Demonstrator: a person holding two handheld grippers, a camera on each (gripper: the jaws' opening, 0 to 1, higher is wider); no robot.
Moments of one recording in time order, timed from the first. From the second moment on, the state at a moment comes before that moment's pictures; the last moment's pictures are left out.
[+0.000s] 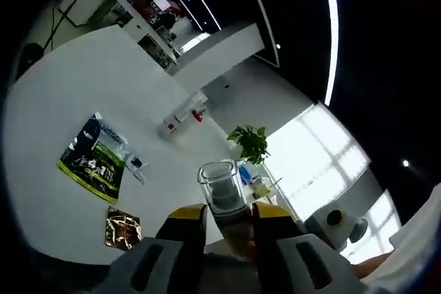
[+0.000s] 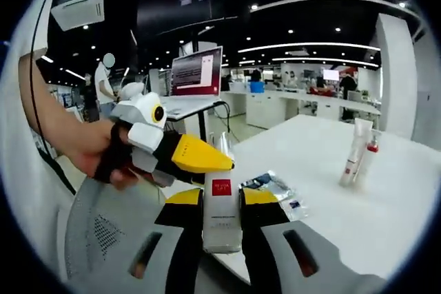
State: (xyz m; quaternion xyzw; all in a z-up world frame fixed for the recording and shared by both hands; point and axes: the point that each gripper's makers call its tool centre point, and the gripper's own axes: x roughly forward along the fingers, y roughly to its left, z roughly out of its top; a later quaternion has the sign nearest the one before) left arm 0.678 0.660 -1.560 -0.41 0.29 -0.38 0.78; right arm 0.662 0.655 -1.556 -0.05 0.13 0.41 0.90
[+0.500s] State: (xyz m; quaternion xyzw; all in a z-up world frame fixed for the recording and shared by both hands) left arm 0.676 0.655 -1.558 -0.44 0.31 -0.38 0.75; right arm 0.665 0.662 -1.551 -0.08 0.11 0.42 0.90
